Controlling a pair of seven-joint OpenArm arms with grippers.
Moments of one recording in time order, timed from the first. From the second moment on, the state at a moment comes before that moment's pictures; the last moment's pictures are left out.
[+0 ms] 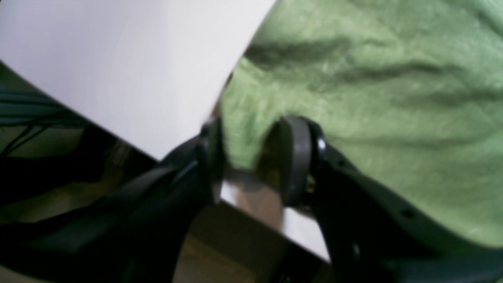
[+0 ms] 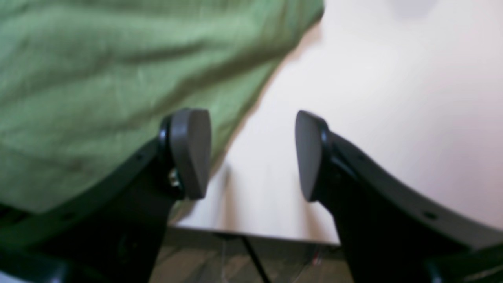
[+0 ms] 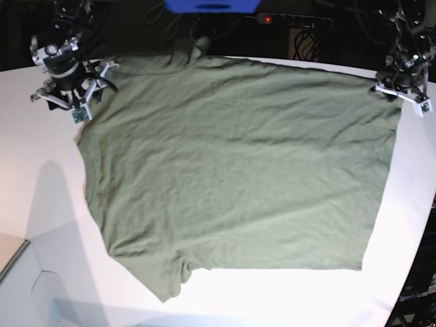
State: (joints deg) left arm 20.7 -13.9 -30.5 87.7 -21.3 -3.7 39.9; right arm -22.9 -4.1 27.2 112.6 -17.8 39.9 -39.6
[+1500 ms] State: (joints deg) left arm 12.2 -10.6 -28.5 86.5 -21.6 -4.0 42.6; right arm -8.9 2.9 24.8 108.4 -17.9 40.0 -48.2
